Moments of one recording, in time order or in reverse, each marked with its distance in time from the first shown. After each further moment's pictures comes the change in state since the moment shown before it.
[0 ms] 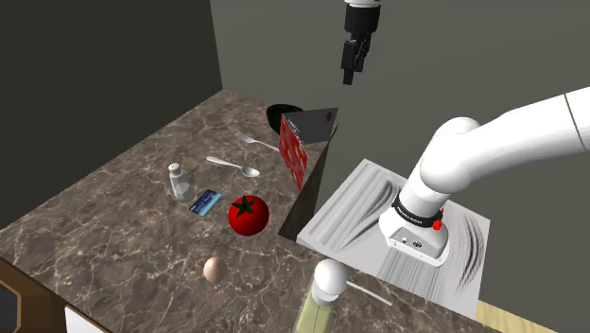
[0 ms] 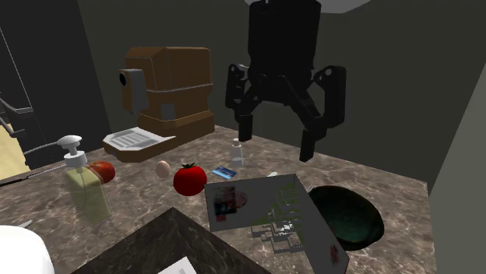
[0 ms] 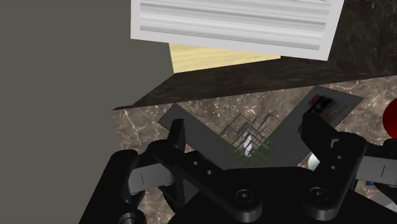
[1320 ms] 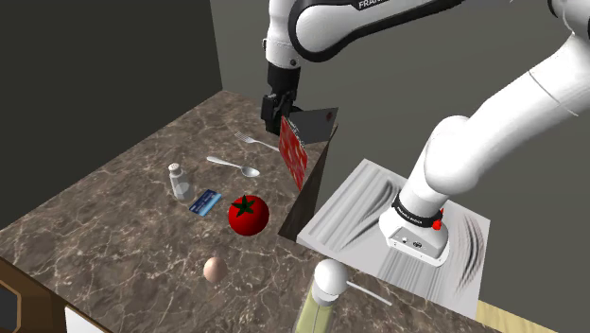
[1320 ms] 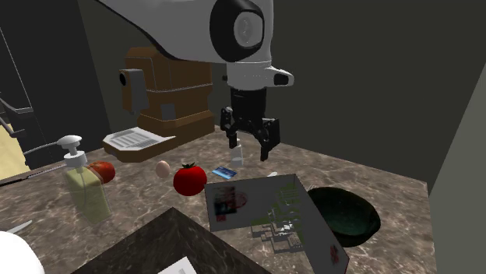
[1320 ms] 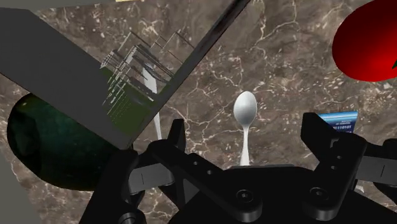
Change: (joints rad) arm 0.124 0.337 0.222 -0.059 0.184 0.550 0.207
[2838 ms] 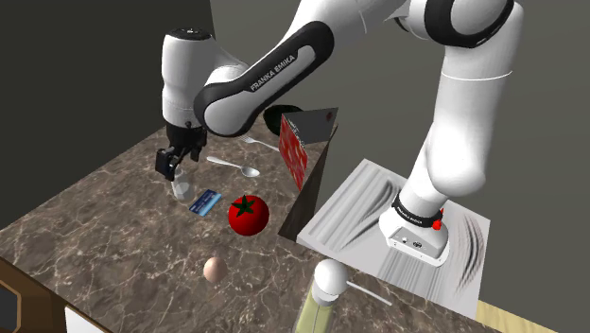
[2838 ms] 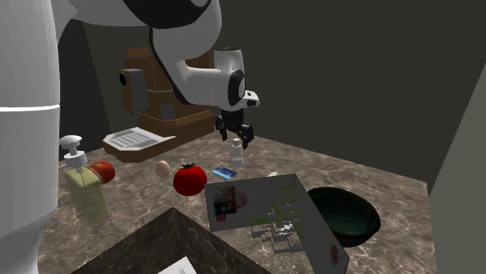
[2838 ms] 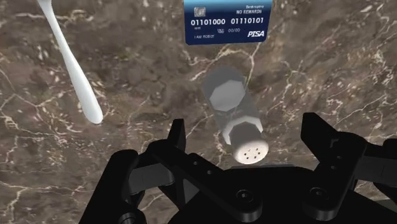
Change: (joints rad) arm 0.139 0.691 0.155 0.441 -0.257 0.426 0.357
